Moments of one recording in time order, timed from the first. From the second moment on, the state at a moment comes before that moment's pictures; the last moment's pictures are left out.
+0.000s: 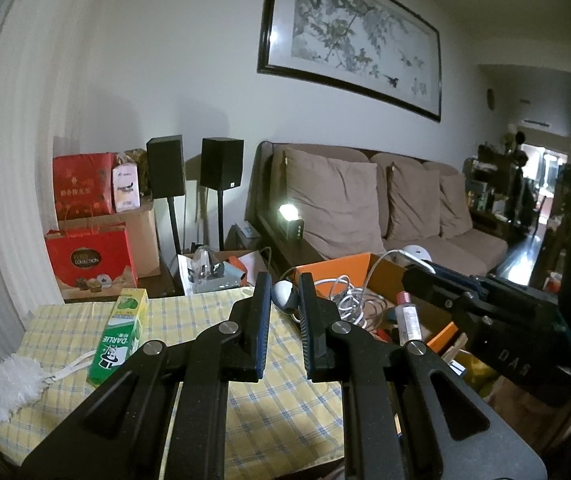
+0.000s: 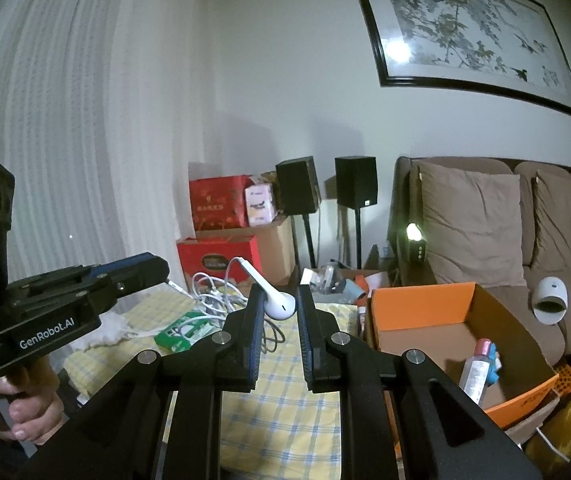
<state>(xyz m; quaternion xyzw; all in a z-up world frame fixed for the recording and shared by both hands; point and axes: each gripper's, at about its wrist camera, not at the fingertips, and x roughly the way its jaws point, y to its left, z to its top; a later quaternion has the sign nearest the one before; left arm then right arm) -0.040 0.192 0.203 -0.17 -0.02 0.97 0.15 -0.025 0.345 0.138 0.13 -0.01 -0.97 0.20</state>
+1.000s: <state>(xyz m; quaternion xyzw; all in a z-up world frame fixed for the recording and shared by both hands) -0.077 0.189 0.161 -0.25 -0.03 0.96 0.13 -0.068 0.353 0.104 0.22 -0.02 -0.95 0.20</state>
